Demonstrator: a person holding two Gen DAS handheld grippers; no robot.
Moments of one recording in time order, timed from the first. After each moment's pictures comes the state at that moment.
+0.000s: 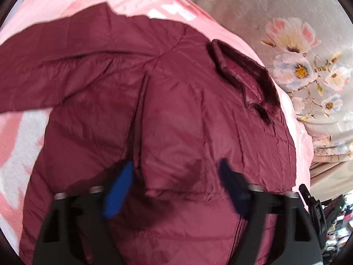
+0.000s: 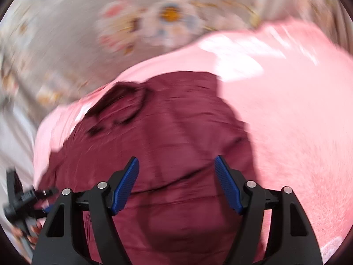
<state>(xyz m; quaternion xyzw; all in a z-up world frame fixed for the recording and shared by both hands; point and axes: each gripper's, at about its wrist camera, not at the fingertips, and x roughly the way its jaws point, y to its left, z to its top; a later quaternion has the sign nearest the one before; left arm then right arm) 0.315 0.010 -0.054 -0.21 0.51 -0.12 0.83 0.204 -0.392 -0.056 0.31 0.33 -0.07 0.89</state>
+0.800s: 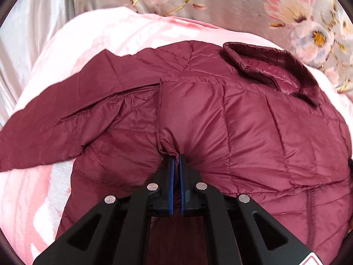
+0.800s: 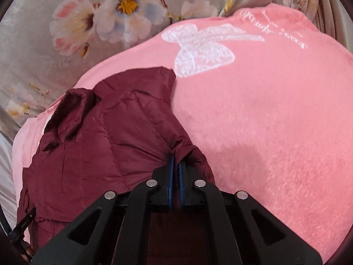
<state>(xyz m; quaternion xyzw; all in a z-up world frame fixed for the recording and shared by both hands) 0.323 -0.015 -0.074 0.00 0.43 -0.01 0.90 0.250 -0.421 -0.085 0.25 0.36 -0.14 0.89</state>
